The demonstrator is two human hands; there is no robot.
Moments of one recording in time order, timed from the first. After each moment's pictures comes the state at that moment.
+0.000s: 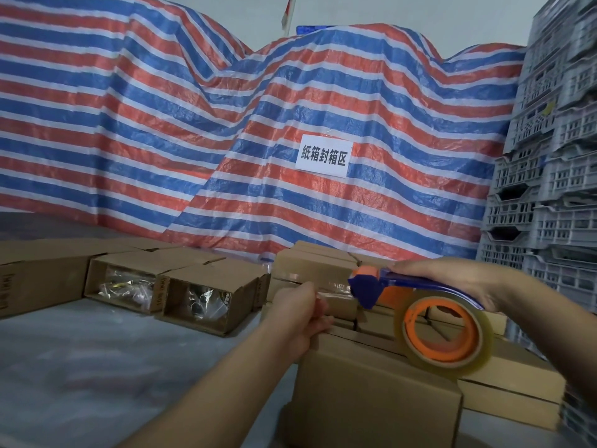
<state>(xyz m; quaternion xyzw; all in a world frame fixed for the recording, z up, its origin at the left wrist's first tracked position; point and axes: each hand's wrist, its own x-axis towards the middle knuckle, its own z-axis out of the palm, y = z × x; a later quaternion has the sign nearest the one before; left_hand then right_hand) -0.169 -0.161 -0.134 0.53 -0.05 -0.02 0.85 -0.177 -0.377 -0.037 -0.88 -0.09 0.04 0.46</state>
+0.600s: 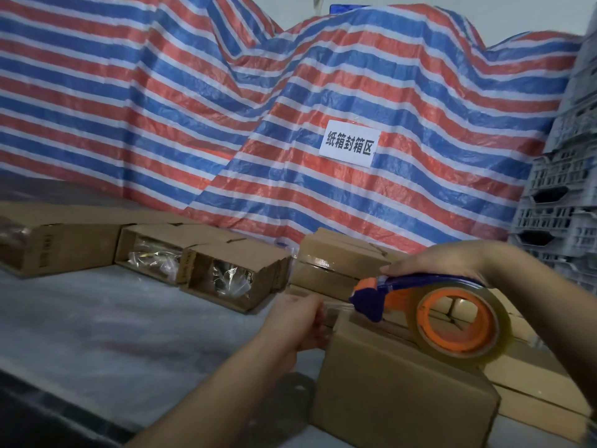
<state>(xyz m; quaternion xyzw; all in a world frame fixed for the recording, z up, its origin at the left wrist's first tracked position) -0.156 -0.129 -0.180 0.59 -0.05 -0.01 0.81 -0.157 -0.321 -0.018 -0.96 -0.01 0.20 0.21</state>
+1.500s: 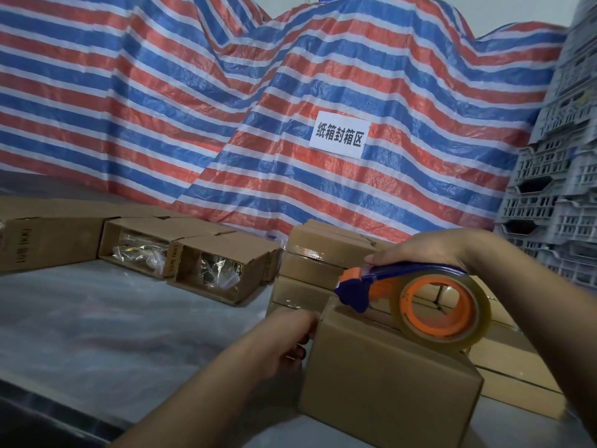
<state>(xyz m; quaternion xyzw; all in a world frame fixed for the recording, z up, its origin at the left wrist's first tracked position) -0.139 -0.132 -0.207 0.71 -0.06 -0.12 0.69 -0.155 -0.322 -0.022 -0.97 -0.04 0.15 0.18</state>
